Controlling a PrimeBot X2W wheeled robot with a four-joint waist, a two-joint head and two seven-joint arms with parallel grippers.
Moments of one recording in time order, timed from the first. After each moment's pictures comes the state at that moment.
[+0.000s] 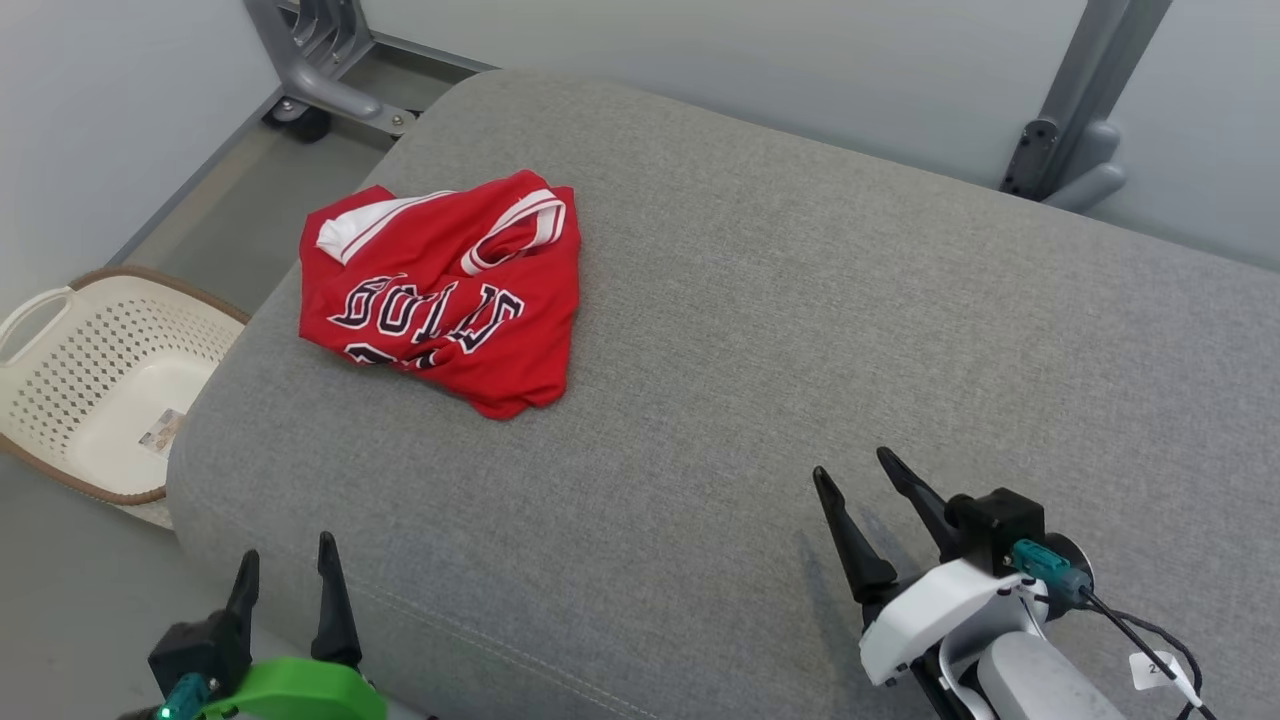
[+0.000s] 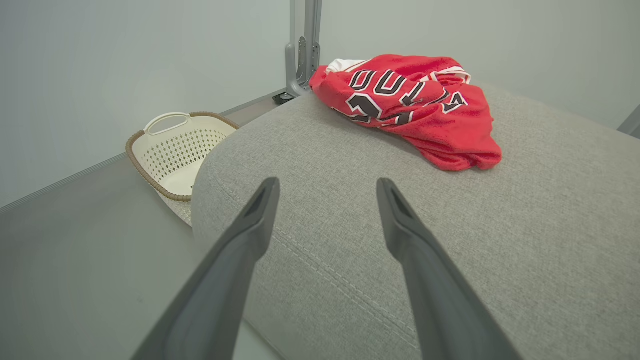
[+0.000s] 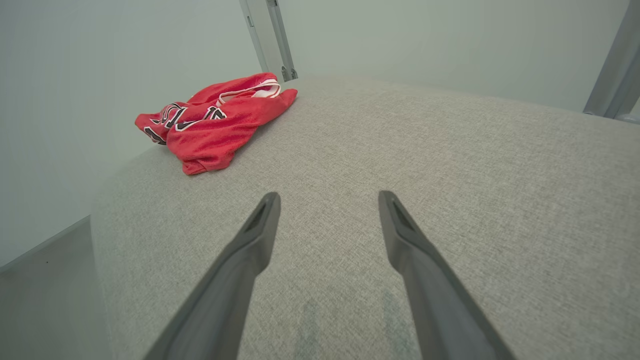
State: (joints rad) left arm -0.02 0.05 0.03 0.38 -0.25 -0.01 -0.26; right arm -0.20 -0.11 0.32 0.43 0.30 0.13 -0.26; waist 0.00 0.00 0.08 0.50
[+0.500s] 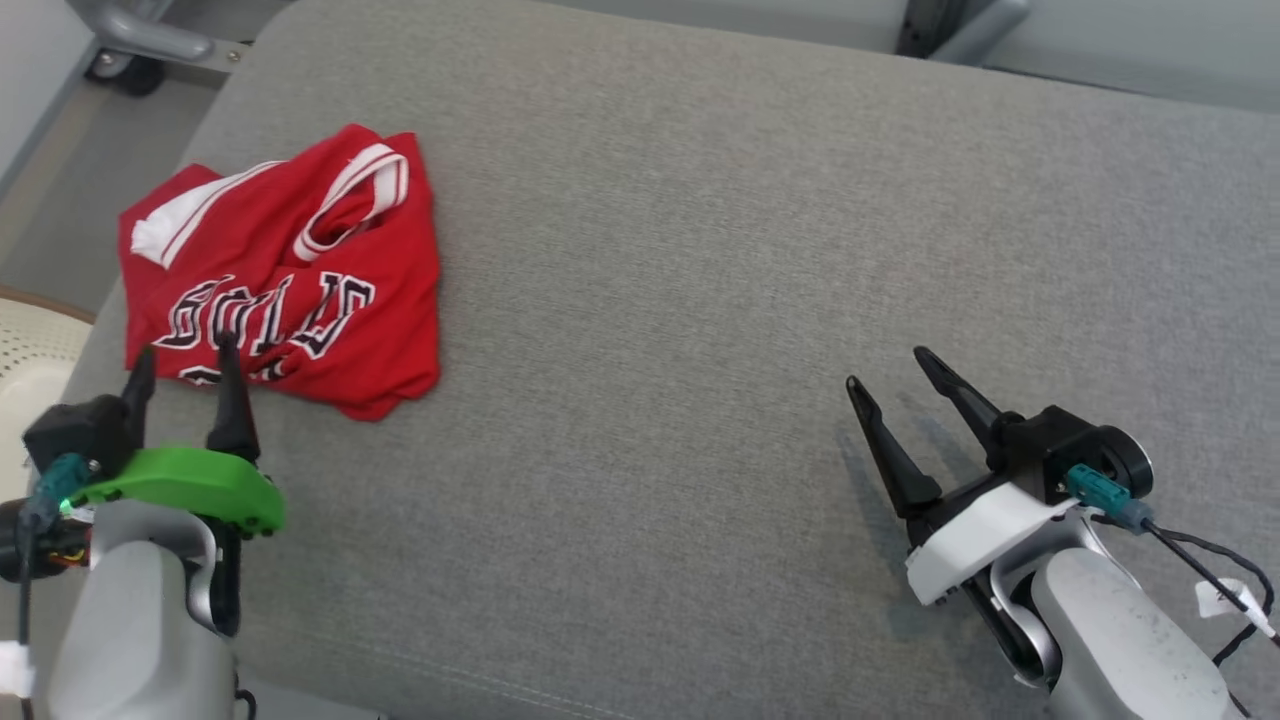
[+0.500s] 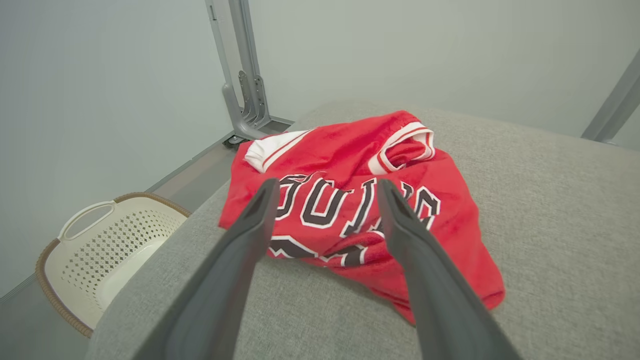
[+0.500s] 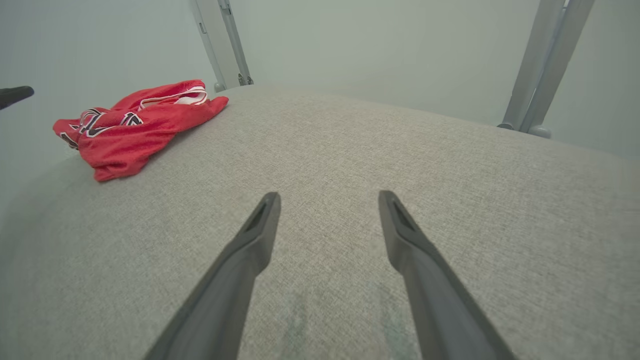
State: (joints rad) left arm -0.46 0.16 0.11 0.68 -0.22 -0.12 -0.26; right arm -0.30 -0.25 0.37 0.32 0.29 0.13 -0.26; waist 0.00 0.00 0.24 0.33
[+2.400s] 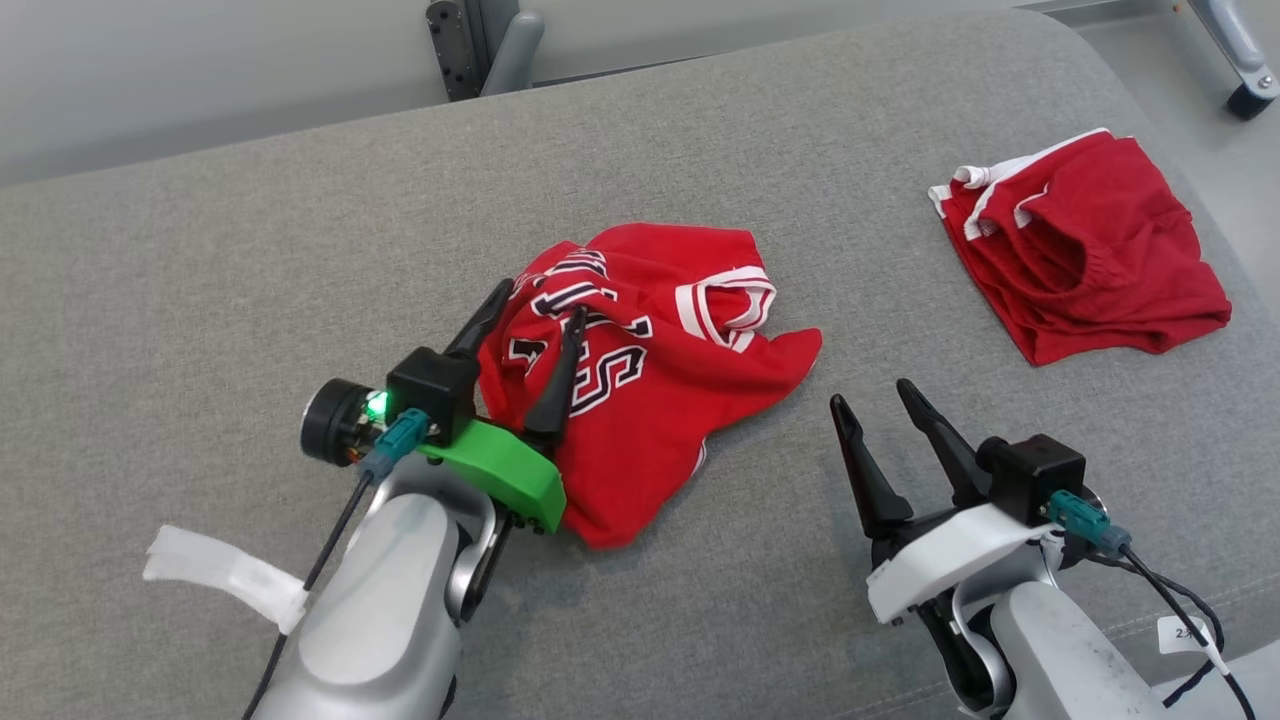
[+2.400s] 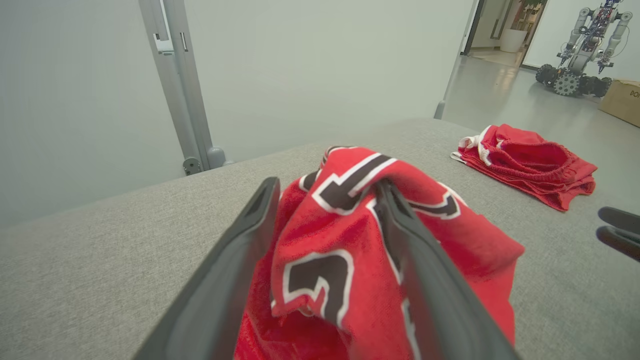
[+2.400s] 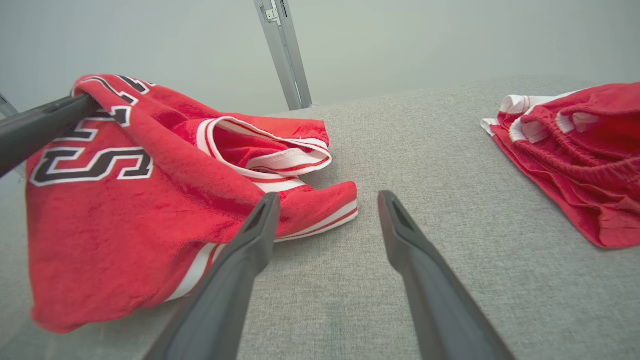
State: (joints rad) left arm -0.52 0.05 -0.44 0.56 -0.27 -0.09 -0.26; right arm -0.25 -0.11 0.27 0.36 0.34 0.13 -0.26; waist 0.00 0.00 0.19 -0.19
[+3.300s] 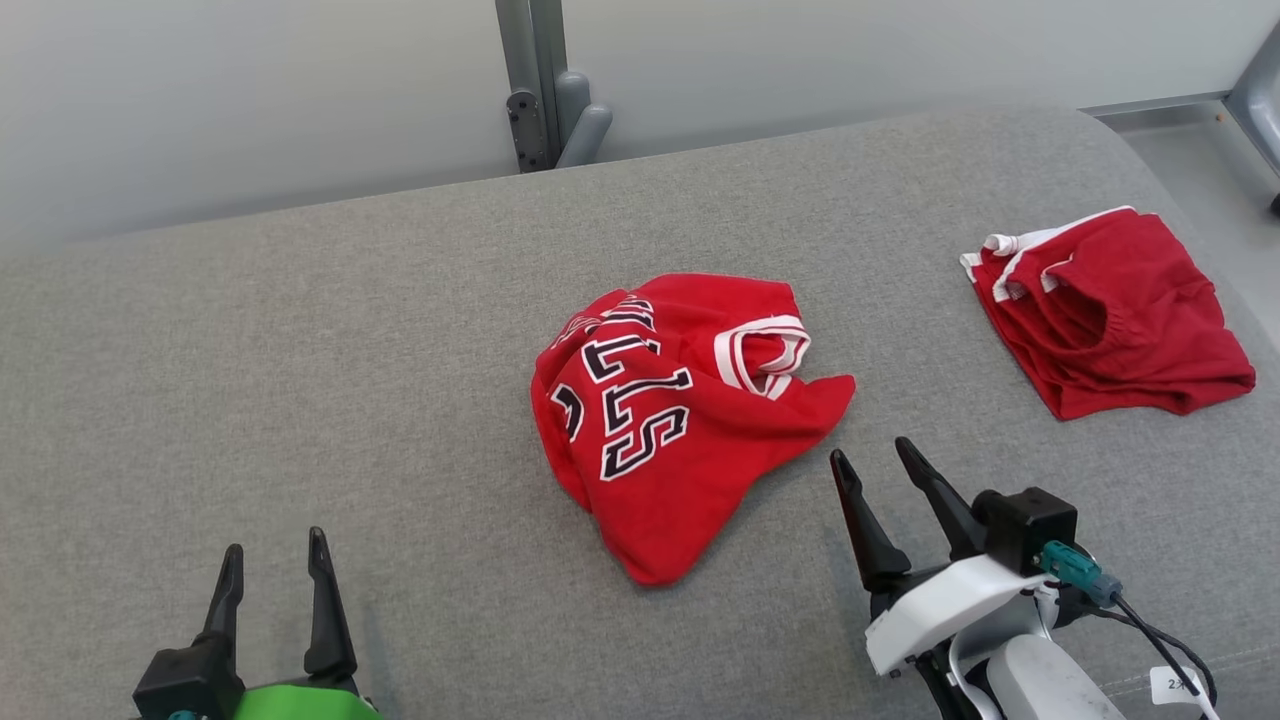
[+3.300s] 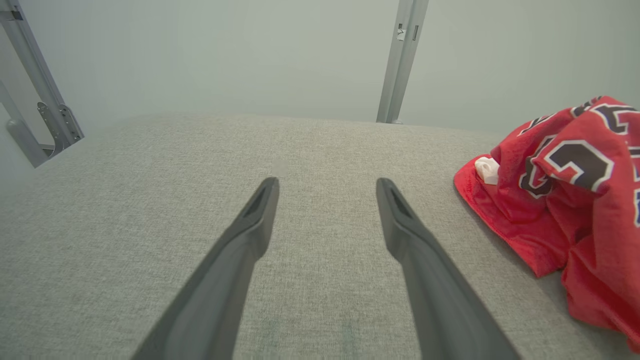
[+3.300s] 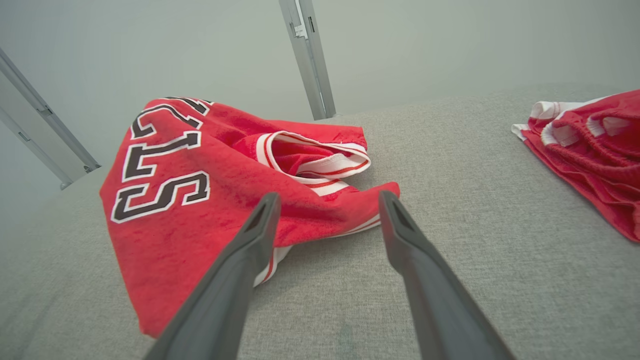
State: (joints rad) left arm 0.08 0.05 0.02 0.16 -0.21 0.01 -0.26; right arm -0.17 -0.08 0.26 0.37 0.33 0.13 -0.26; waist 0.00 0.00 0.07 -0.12
